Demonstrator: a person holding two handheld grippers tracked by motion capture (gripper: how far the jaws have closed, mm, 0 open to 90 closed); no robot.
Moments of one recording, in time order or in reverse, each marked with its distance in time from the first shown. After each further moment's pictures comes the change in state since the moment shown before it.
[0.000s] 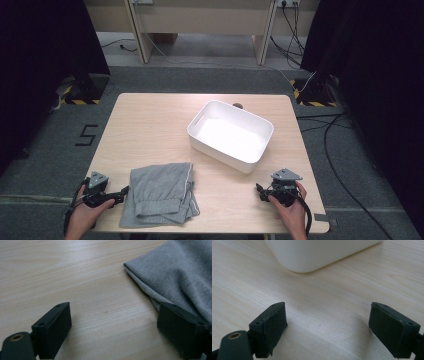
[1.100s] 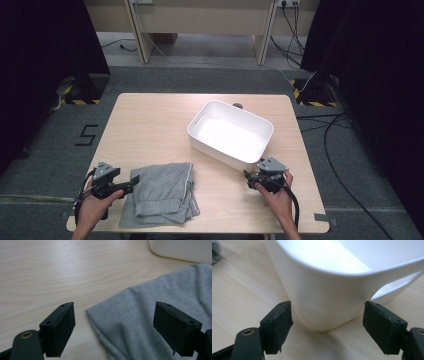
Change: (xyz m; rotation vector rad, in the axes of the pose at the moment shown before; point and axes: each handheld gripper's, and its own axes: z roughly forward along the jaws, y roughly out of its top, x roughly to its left) left arm -0.036 0.047 -0.009 -0.113 -0.108 -0.038; right arm 0.021 0.045 0.015 -0.144 0.012 -0.129
